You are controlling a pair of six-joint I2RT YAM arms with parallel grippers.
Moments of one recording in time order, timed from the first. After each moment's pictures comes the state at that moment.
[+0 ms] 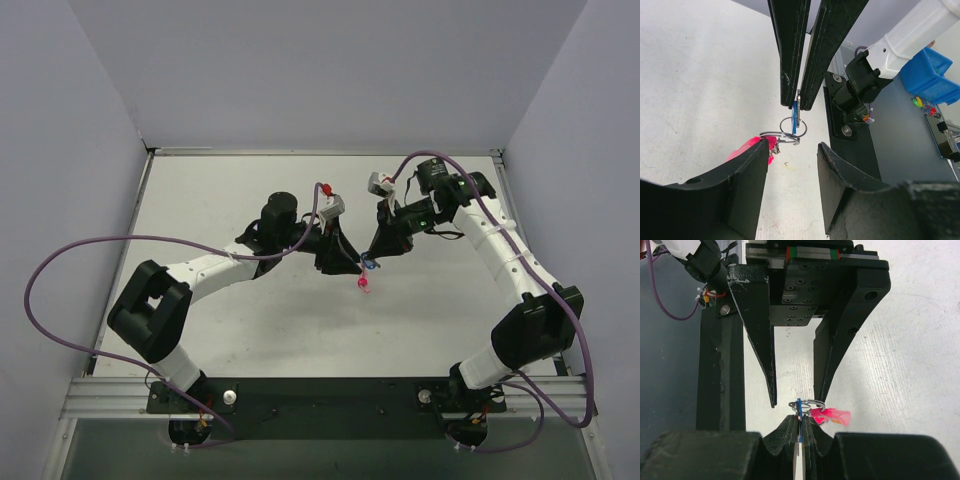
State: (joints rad) left arm -0.67 1.64 1.02 0.42 1.01 -0.31; right arm 0.31 1.53 1.47 -1.16 -0.94 -0.80
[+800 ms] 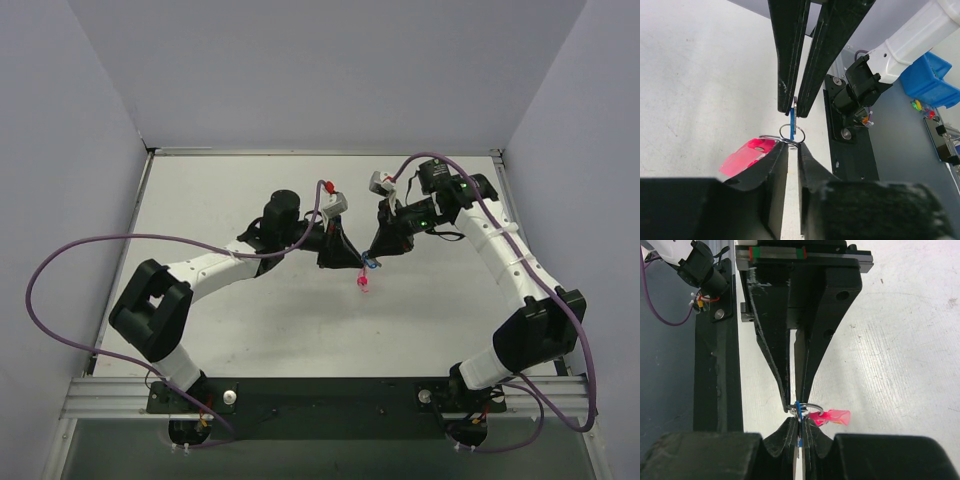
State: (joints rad) left arm -0.68 1.65 1.05 0.40 0.99 -0.33; right arm 0.32 1.52 1.45 -1.12 -0.91 -0.74
